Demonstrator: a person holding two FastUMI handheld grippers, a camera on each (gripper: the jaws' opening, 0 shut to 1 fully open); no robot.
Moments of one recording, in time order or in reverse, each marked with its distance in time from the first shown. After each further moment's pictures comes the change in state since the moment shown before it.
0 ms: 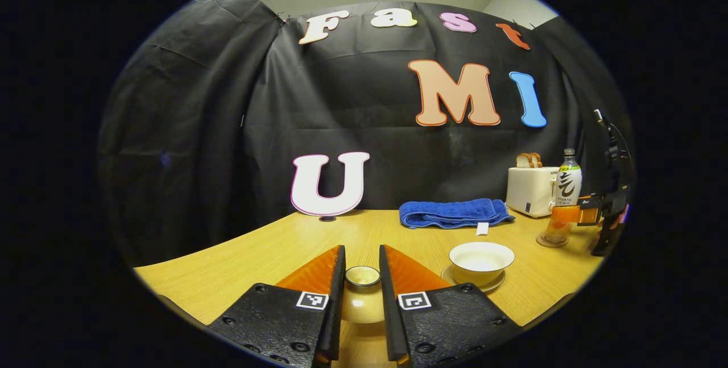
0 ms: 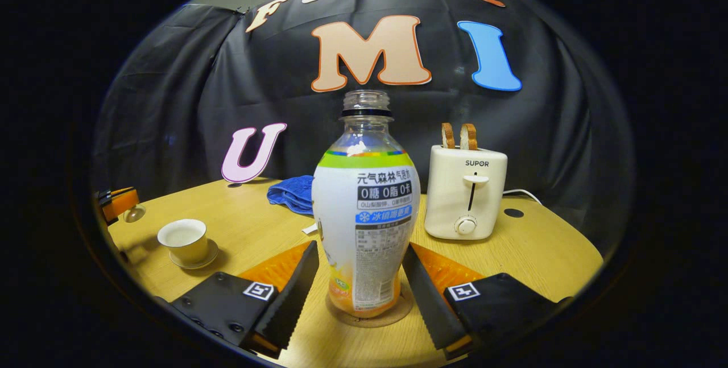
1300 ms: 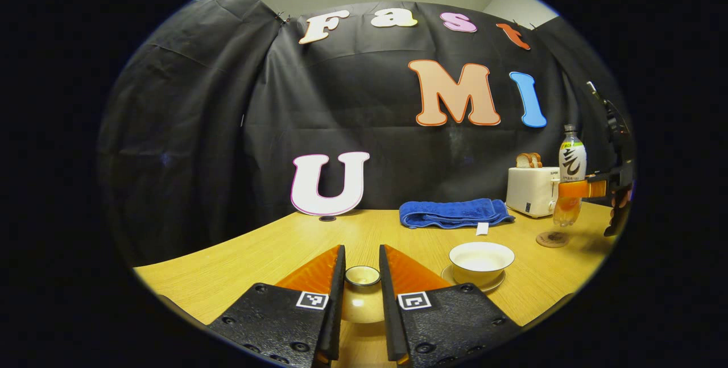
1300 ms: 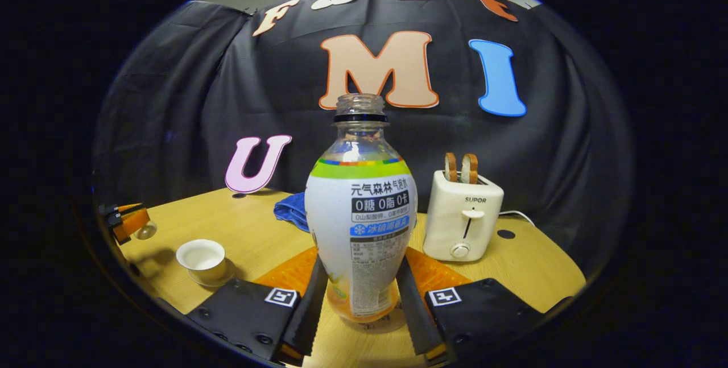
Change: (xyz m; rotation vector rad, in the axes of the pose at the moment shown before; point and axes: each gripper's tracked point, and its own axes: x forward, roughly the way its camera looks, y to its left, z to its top) left arm -0.001 0.000 0.001 0.000 0.002 0.000; right arm -0.002 0.004 0.029 -0.020 -0.026 -0.014
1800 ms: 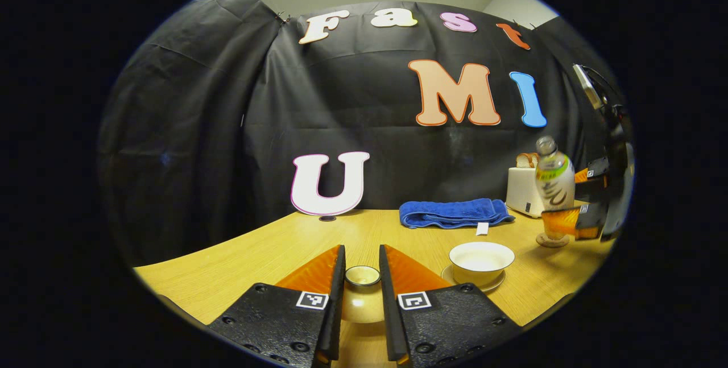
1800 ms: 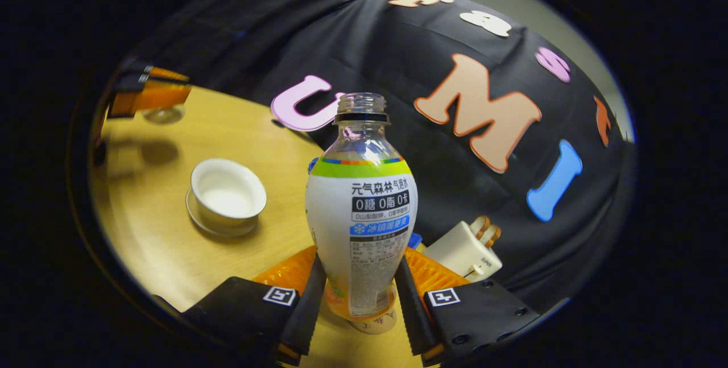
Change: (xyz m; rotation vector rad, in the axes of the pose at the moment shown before) left arm 0.000 0.000 0.000 0.000 0.001 0.000; right arm -0.004 0.000 0.011 -0.523 0.013 0.043
